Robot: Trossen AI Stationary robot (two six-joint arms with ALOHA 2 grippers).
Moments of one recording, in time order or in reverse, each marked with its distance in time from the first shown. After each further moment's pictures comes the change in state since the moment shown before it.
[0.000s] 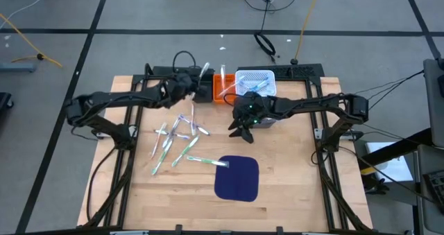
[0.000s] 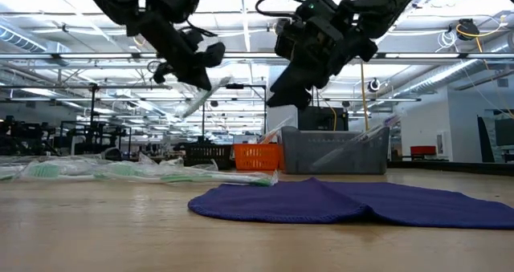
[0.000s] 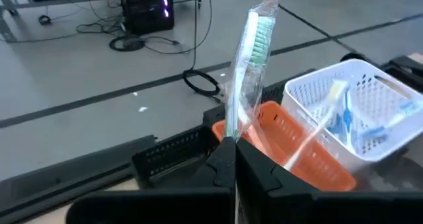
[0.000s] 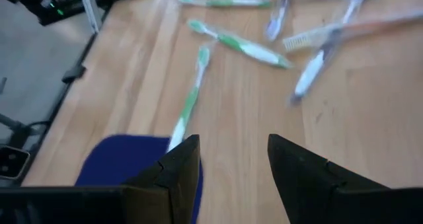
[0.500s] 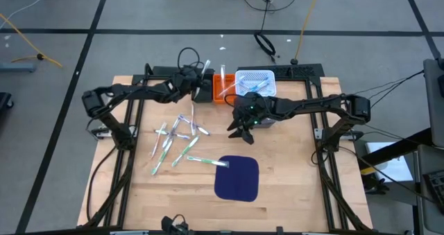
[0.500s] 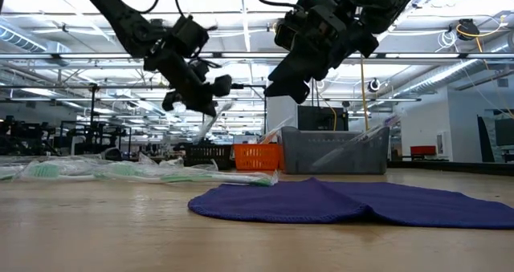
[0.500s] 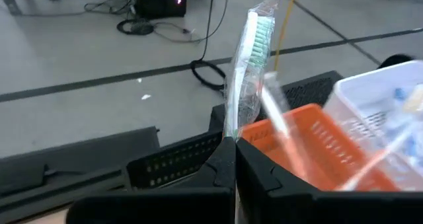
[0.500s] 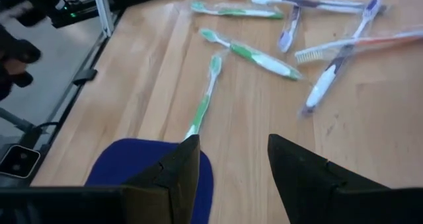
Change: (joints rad) left arm 0.138 0.221 0.000 0.207 0.089 -0.028; right arm 0.019 -0.016 0.000 0.021 -0.005 -0.004
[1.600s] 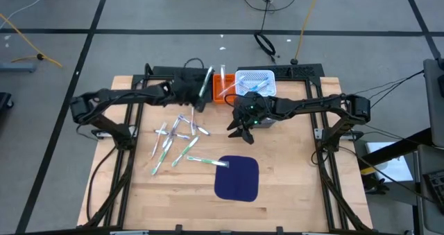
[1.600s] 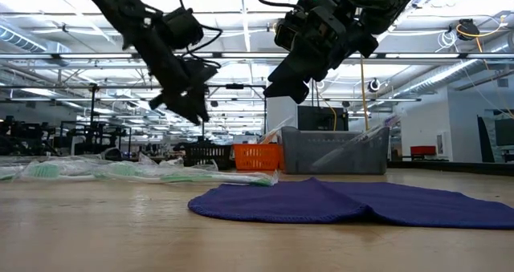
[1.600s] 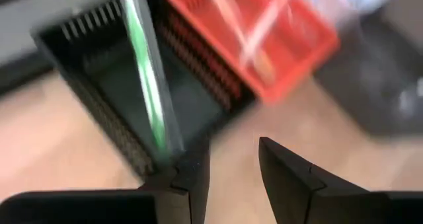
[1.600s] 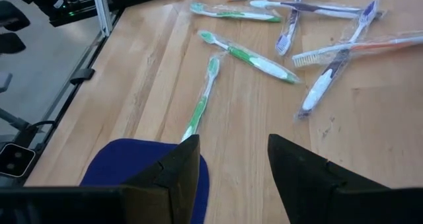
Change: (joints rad) left arm -0.072 -0.153 0.000 -0.482 0.329 0.003; right arm 0.000 0.000 0.000 0.003 0.003 -0.019
